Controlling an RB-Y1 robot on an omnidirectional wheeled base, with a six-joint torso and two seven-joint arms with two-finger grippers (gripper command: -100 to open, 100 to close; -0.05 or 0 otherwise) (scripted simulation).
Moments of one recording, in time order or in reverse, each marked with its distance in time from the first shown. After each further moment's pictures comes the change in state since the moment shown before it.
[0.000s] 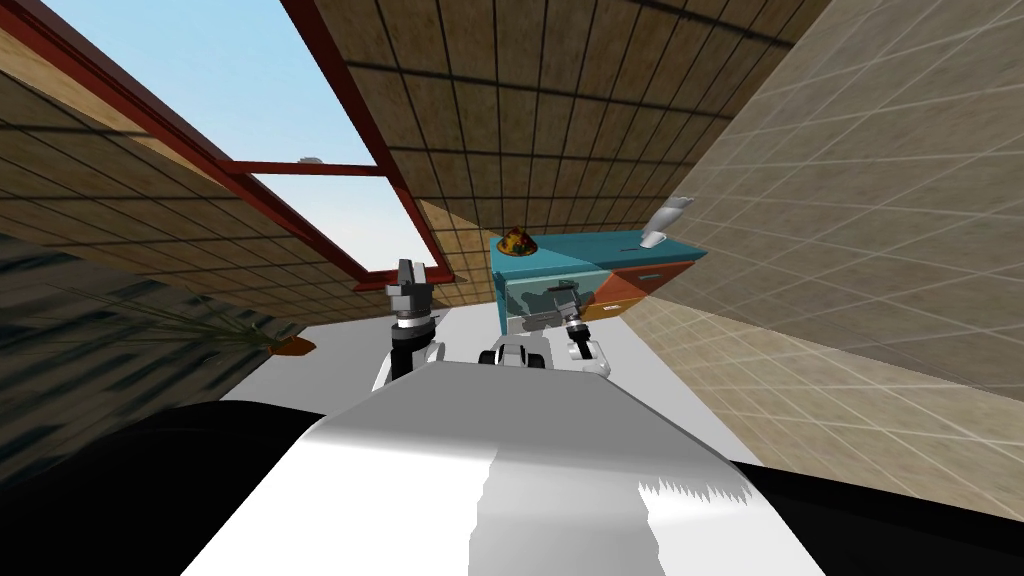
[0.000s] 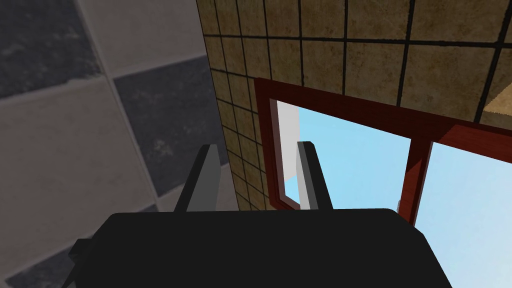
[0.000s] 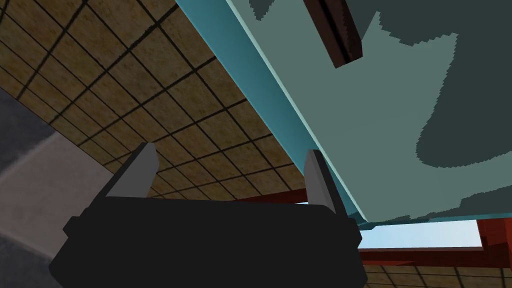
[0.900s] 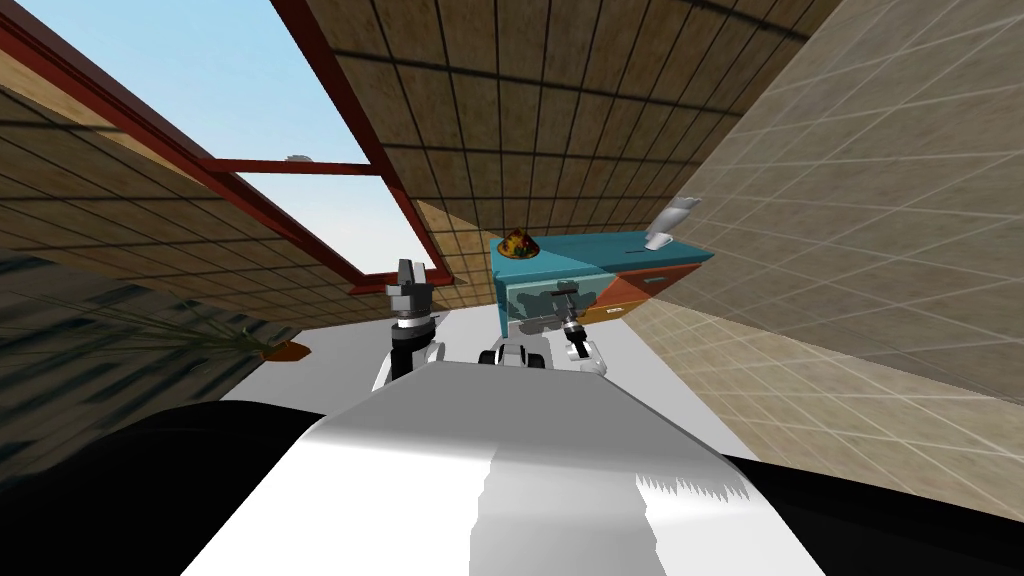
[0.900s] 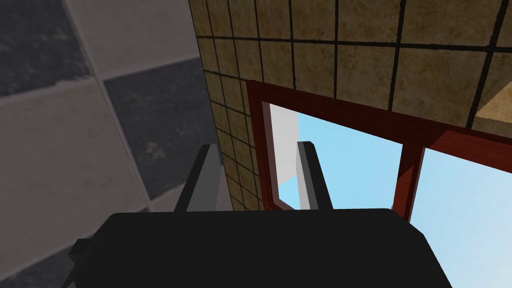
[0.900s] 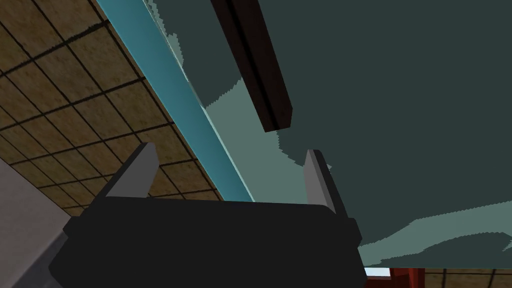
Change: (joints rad) left arm 0.000 0.000 0.000 0.000 0.000 0.000 0.000; right arm -0.059 0.002 -0.024 0.160 0.049 0.001 0.231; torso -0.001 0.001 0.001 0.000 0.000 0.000
